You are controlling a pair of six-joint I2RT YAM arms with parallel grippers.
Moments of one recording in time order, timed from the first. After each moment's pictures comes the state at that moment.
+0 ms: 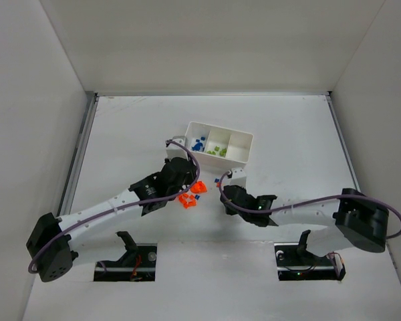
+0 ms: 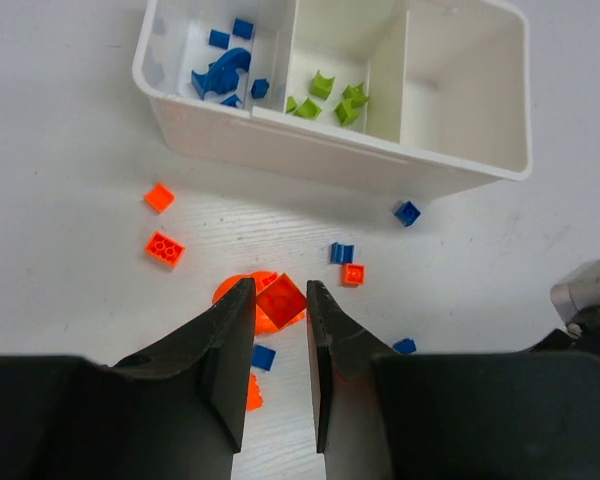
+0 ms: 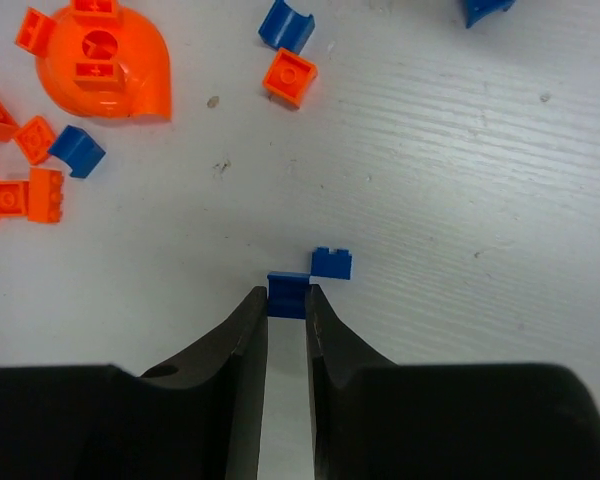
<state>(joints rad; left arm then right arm) -0.92 1.08 0.72 -0.18 -0.51 -0.62 1.12 1.41 0.61 -0.08 0.51 0.73</state>
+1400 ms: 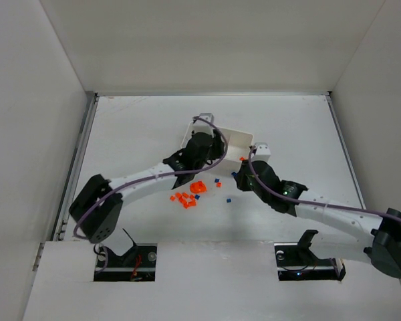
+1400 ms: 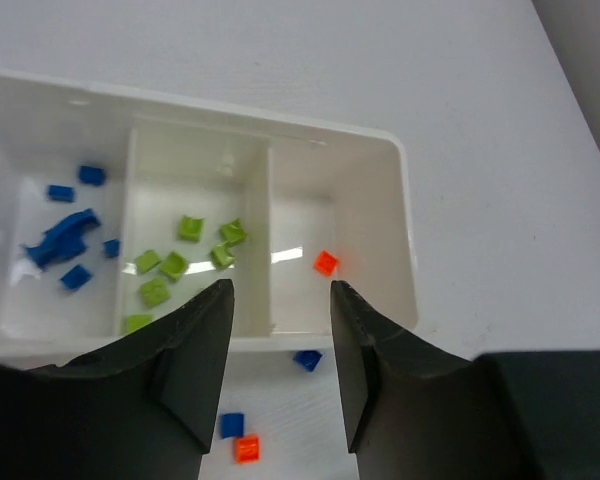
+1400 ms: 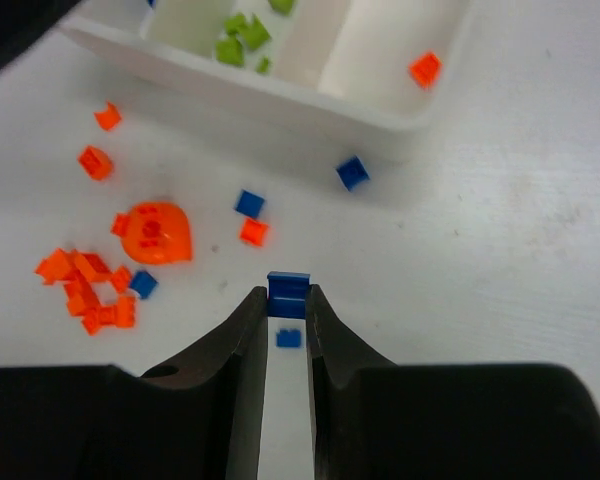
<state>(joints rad) -0.85 1.59 1.04 0.17 -0.36 -0.52 0.88 1.08 0.64 -0.18 0.45 0.65</state>
